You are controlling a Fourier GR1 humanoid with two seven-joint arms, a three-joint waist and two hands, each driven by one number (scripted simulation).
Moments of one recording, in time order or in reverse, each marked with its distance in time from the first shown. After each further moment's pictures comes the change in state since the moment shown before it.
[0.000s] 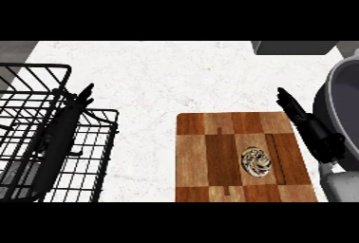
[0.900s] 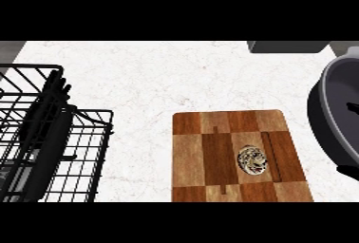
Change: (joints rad) left arm 0.044 -0.134 0.260 -0.042 0.199 0.080 -0.131; right arm 0.173 -0.291 -0.264 -0.093 0.072 0.156 -0.504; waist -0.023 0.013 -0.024
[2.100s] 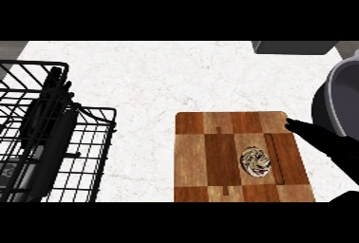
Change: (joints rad) left arm -0.018 -0.037 0.043 -0.006 -0.025 -0.030 0.025; right arm 0.040 -0.042 0.282 -0.418 0.365 0.095 0.615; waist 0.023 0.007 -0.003
